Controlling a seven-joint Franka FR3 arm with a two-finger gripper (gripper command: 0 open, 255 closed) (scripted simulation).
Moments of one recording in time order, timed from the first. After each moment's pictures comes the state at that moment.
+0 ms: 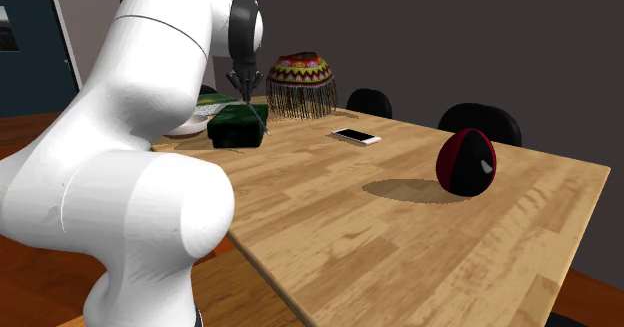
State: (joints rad) arm 0.76 0.67 0.30 -0.97 -0.16 1.57 -0.57
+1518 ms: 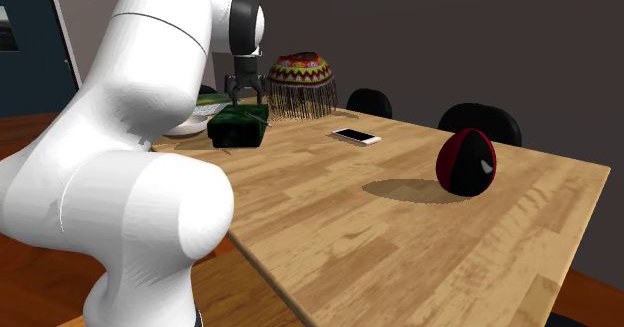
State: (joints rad) arm 0.74 0.65 0.30 -1.08 -0.16 1.66 -0.56
